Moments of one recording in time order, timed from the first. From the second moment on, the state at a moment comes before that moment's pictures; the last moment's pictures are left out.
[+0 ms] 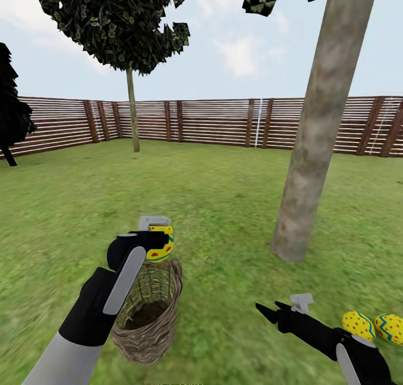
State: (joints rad) left arm -0.62 -0.02 -0.32 -1.58 0.51 1.04 0.66; right arm -0.11 -0.11 -0.21 -1.43 -0.20 0.58 0.71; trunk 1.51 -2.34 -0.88
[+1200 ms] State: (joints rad) left arm -0.62 -0.02 -0.32 -1.57 0.51 1.04 0.66; right arm -0.11 -0.11 -0.20 -1.36 -0.20 0.56 0.71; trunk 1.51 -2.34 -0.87
